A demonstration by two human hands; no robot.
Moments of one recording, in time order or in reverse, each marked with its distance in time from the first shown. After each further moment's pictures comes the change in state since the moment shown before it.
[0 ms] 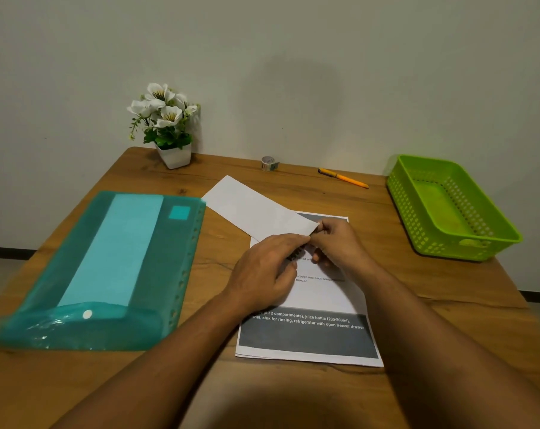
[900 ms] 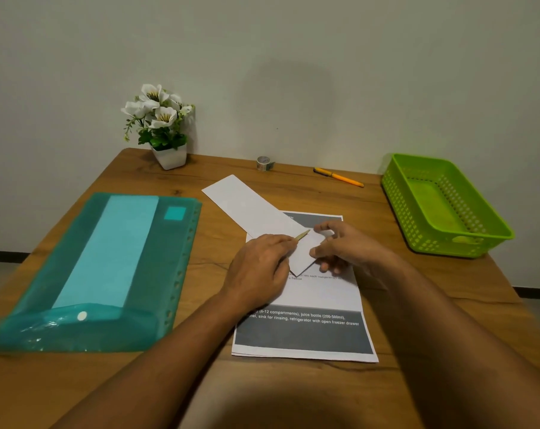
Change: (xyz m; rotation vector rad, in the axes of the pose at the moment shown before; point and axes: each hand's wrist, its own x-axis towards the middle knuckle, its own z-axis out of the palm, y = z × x) left_hand 0.005 -0.004 0.005 0.162 0.003 -0.017; right_hand -0.004 -0.005 -0.040 -0.102 -0.290 0.154
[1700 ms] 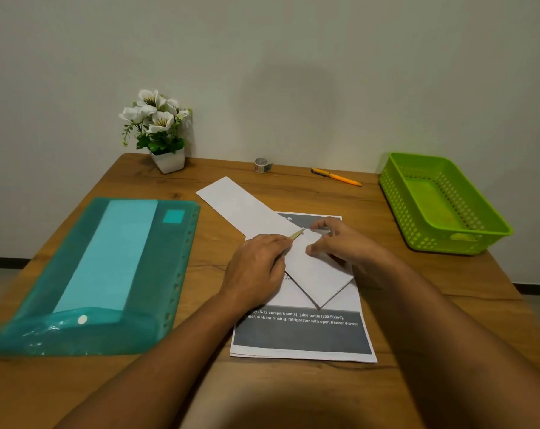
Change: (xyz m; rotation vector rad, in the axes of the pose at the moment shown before) left_hand 0.001 0.000 0.003 0.004 0.015 -0.073; right_hand 0.008 0.002 0.000 -0.104 0.063 -0.006
